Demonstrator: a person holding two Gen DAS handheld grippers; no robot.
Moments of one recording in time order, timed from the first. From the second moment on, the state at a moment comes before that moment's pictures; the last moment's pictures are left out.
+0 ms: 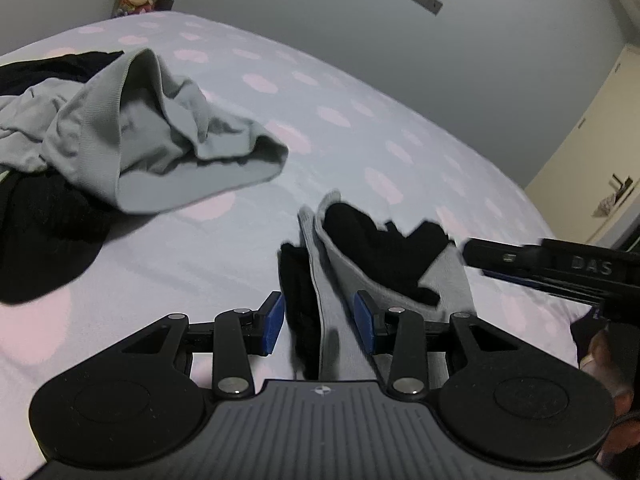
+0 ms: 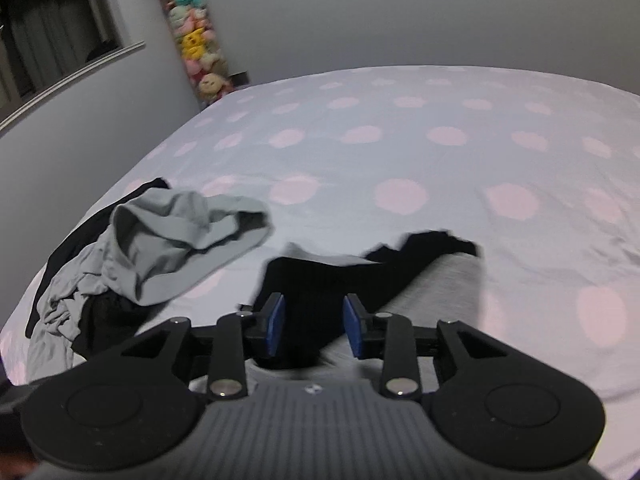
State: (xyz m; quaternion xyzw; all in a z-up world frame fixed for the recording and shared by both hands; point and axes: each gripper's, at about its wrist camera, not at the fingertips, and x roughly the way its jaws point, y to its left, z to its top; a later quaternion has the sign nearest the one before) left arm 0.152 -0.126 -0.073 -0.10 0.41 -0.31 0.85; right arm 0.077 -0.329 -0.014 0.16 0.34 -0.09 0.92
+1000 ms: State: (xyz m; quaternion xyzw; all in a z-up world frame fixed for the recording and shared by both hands) left arm 0.104 -0.088 -0.070 -0.06 0.45 -0.24 0.86; right arm -0.008 -0.264 -0.036 0.09 0.32 0.07 0.94
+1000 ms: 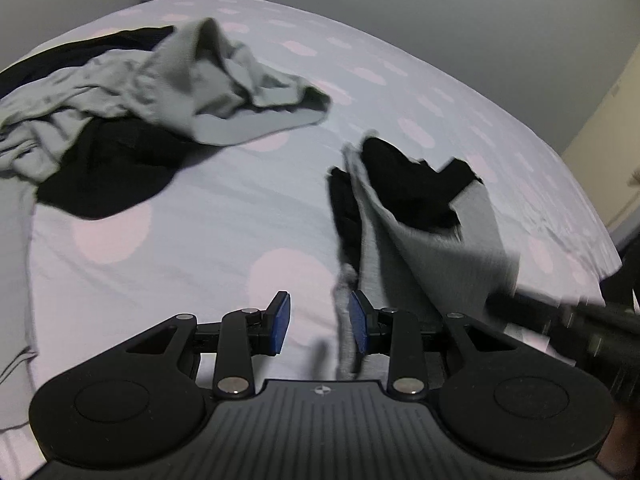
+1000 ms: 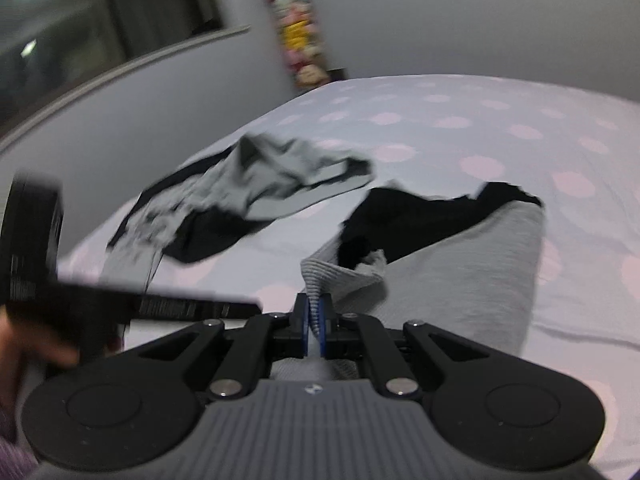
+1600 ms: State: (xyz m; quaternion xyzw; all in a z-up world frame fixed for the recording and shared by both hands) left arm 0.094 -0.107 -0.064 -0.06 0.41 -0.34 0.84; right arm -0.017 -0.211 -0.078 -0.08 0.36 0.08 0.93
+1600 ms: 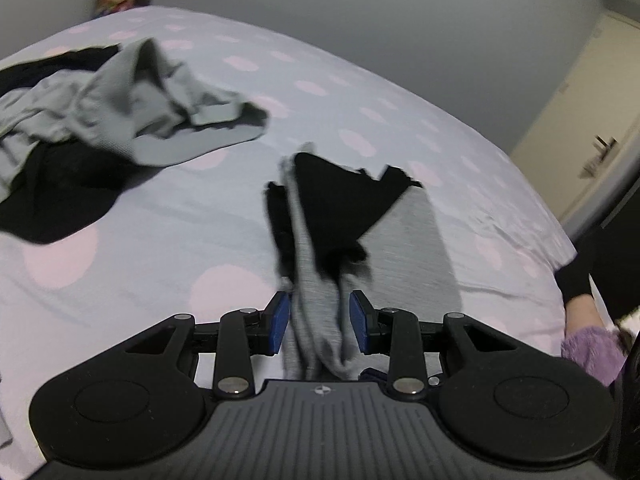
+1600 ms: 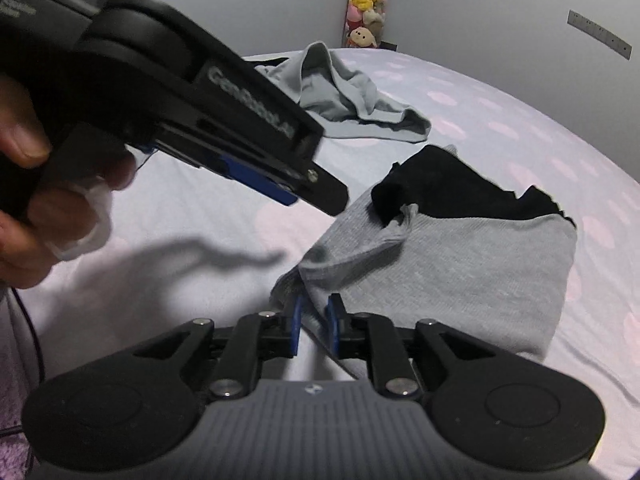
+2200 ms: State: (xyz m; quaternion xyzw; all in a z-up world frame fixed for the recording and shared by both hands) left arm 0.073 -0.144 -0.086 0.04 0.40 -0.36 0.84; right arm -0.068 -0.256 -0.091 -0.17 0.37 -0.06 0.91
